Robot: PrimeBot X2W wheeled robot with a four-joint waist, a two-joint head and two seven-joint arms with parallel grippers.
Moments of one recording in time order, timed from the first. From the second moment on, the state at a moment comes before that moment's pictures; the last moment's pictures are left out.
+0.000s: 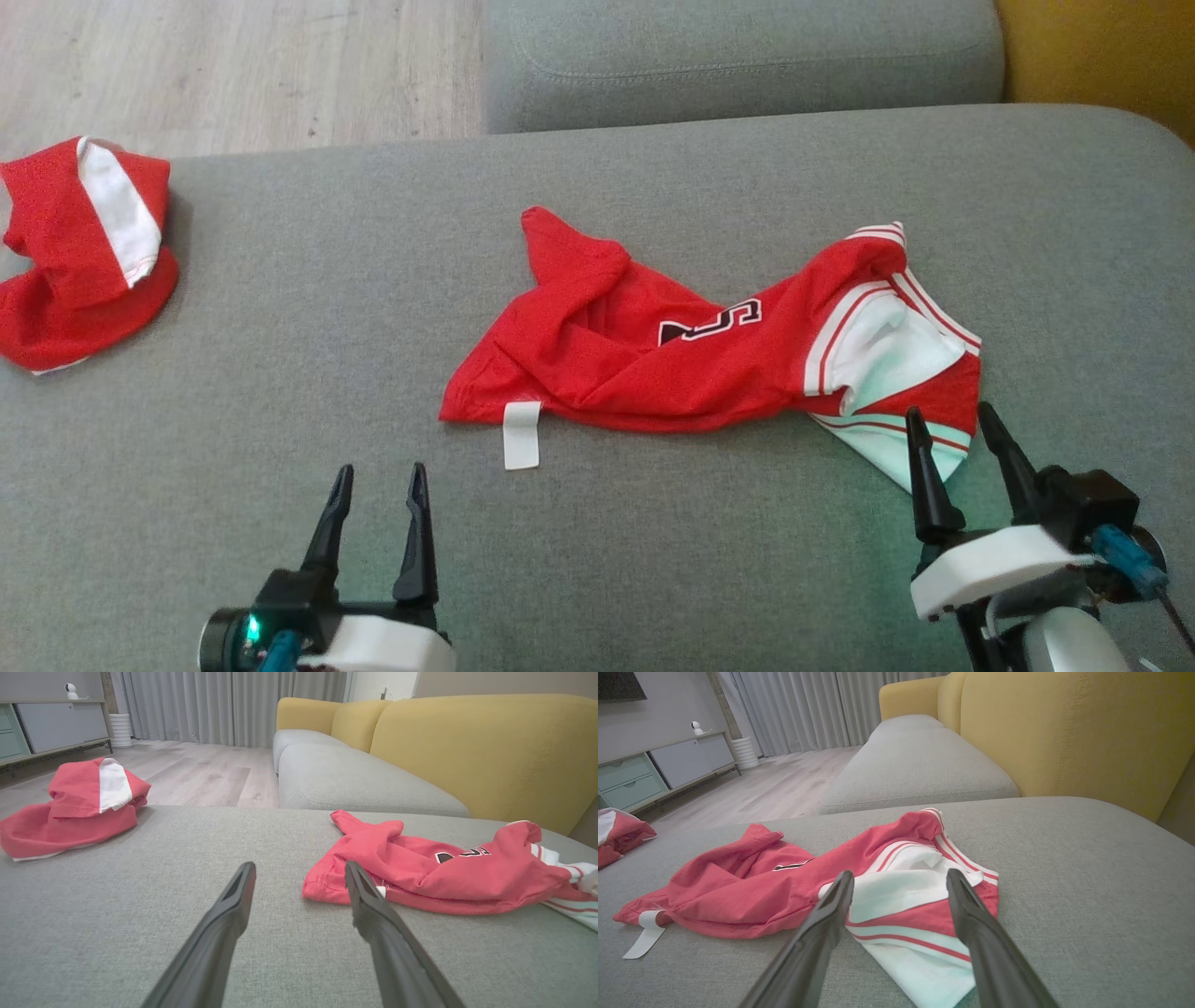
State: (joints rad) left arm 0.01 0.12 -0.32 0.26 -0.32 0.12 -0.25; right arm 0.00 -0.04 0.00 0.26 0.13 0.13 -0.13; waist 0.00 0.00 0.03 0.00
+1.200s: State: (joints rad) left arm -0.37 0.08 -0.33 0.64 -0.39 0.12 -0.06; right arm -0.11 -0.04 0.00 0.21 0.10 0.13 -0.13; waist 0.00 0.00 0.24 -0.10
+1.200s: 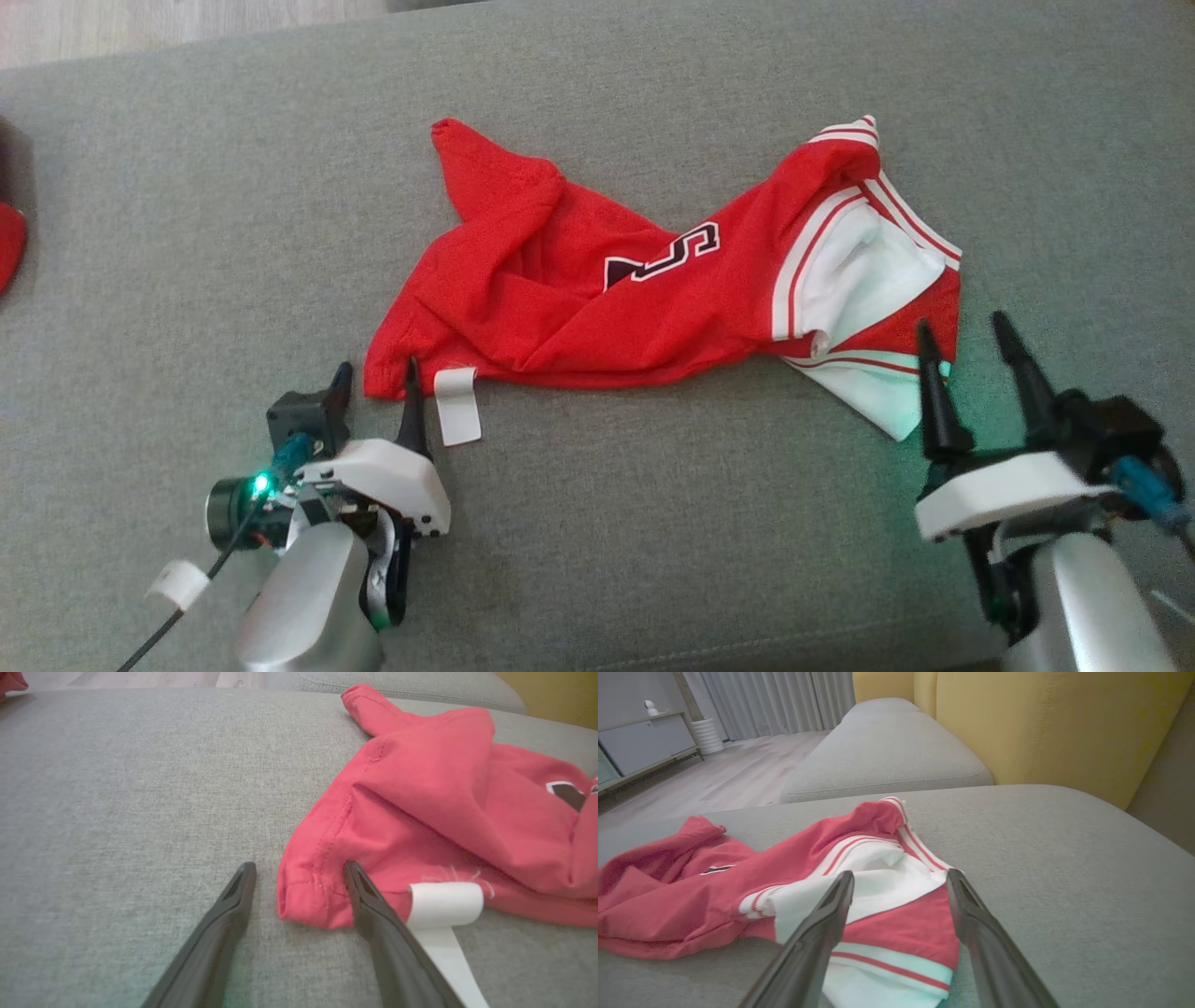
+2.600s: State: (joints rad) left arm -0.34 0.08 -0.40 0.49 -0.40 0.14 -0.06; right arm -0.50 -0.11 -0.10 0.73 0.09 0.13 0.04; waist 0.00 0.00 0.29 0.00
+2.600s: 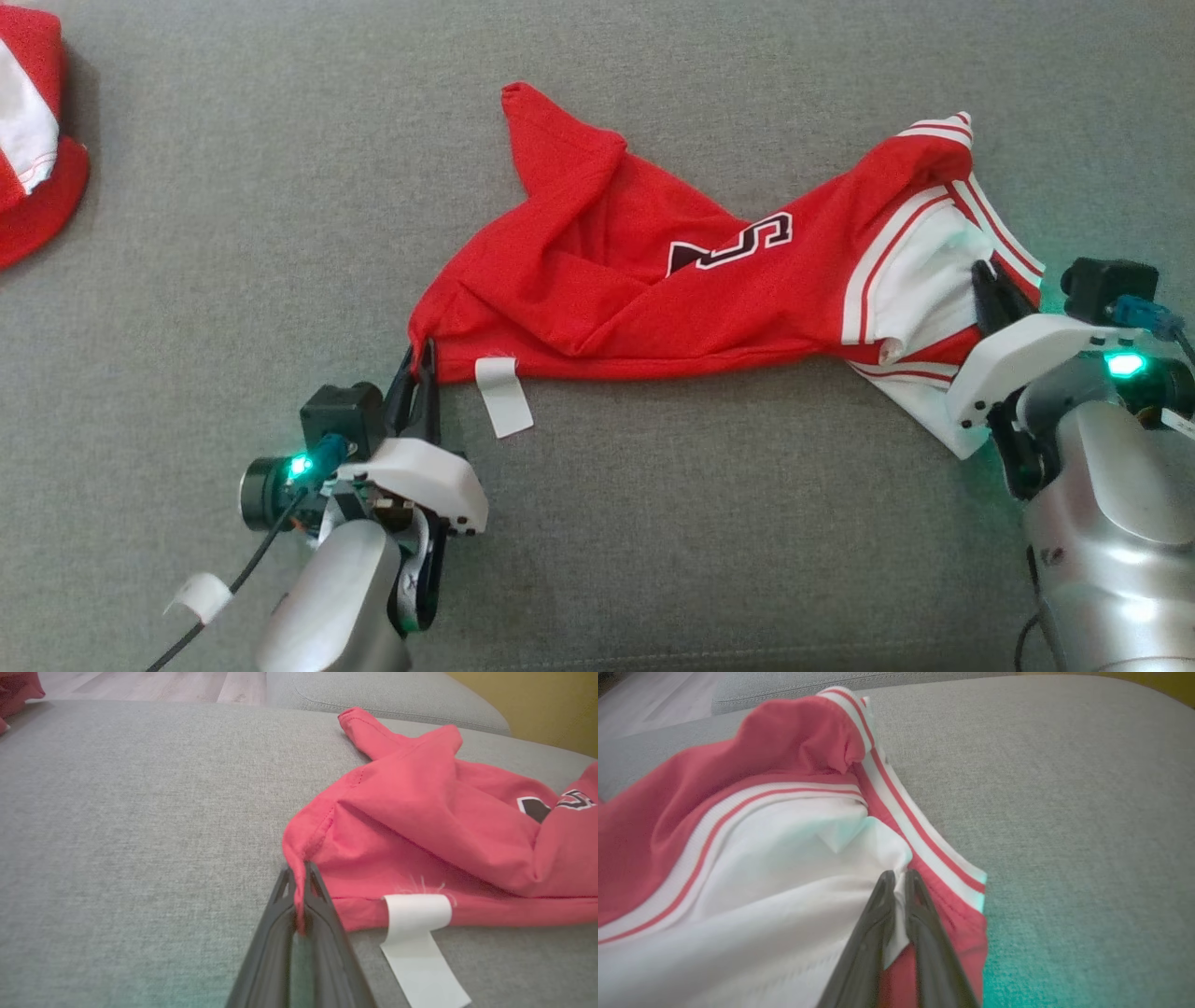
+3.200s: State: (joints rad) left arm -0.27 0.13 -0.39 0.35 -0.41 0.17 -0.09; right arm -0.57 -0.17 -0.07 0.44 0.22 0.13 -0.09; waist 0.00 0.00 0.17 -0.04
